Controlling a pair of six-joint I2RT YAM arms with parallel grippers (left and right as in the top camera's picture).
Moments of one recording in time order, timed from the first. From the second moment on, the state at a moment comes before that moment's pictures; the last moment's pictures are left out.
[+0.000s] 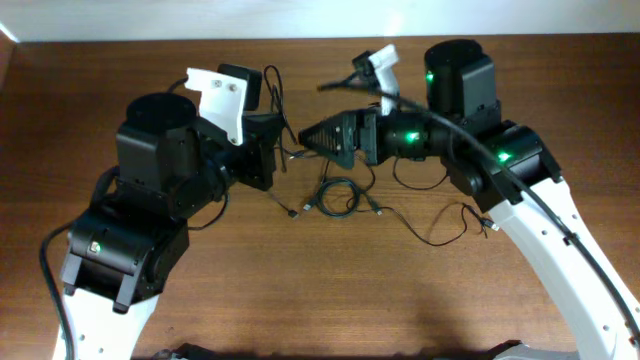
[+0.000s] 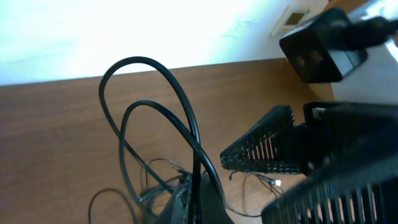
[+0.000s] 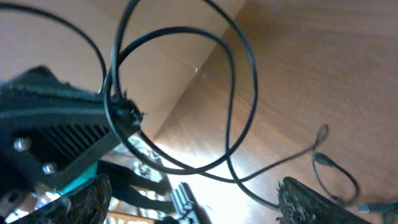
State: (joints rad) left arm -0.34 1.16 1.53 -0.82 0.26 -0.22; right arm 0.45 1.48 1.57 -0.61 -0.84 0.44
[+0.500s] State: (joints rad) left arm -0.34 1.22 1.53 -0.83 0.26 -0.36; right arm 0.51 1.48 1.57 -0.61 -0.79 0.25
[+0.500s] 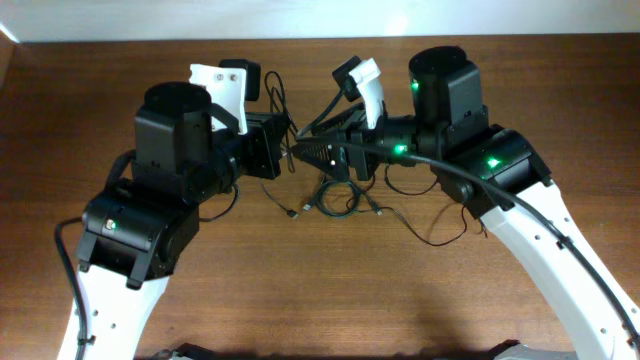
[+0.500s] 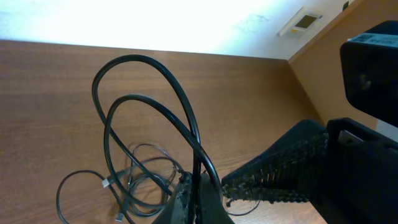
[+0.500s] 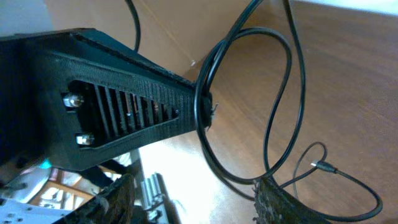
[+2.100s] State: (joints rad) left arm -0.28 1.22 1.54 -1.10 -0.33 -0.38; right arm 0.51 1.48 1.57 -0.70 -0.16 0.72
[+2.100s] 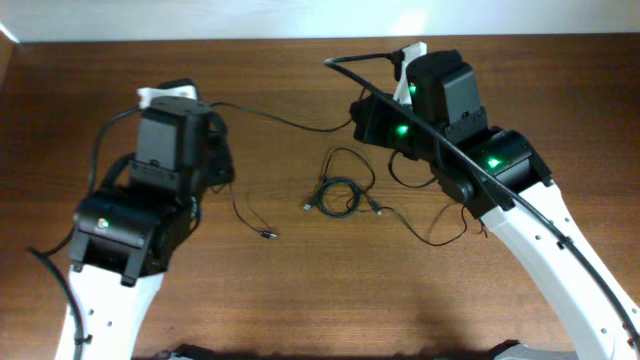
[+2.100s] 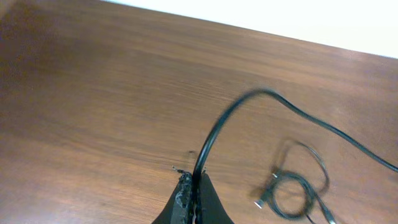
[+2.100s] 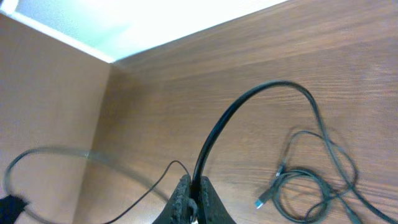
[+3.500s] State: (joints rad) left arm -0.04 1.27 1.54 -1.11 0.24 -0.82; right arm 0.53 1.48 1.57 -0.39 -0.34 0.97
